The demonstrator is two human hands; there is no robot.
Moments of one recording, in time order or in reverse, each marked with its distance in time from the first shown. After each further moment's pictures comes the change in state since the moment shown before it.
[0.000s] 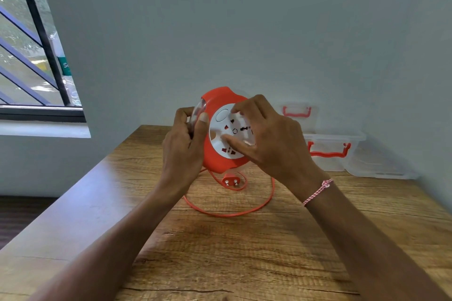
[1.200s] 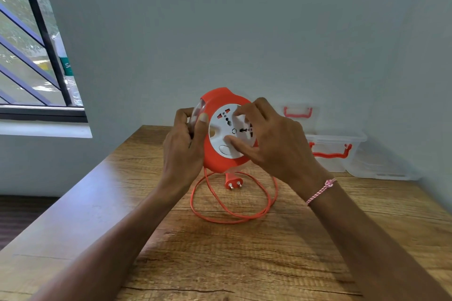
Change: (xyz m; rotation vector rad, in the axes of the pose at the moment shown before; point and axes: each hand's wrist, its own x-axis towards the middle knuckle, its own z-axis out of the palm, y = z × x) left_hand 0.001 0.001 -0.001 0.036 0.010 -0.037; right_hand -0.002 0.006 0.002 -0.020 -0.013 -0.015
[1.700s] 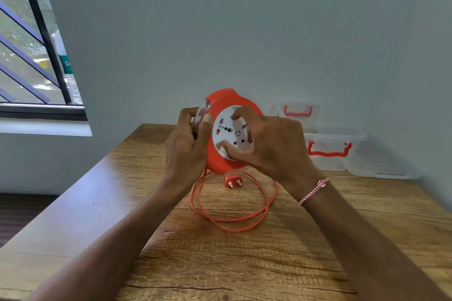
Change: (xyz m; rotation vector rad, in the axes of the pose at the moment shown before) left_hand -0.005 0.004 0.002 0.040 -0.013 0.030; right_hand -0.003 -0.008 0.005 -0.039 0.077 0.002
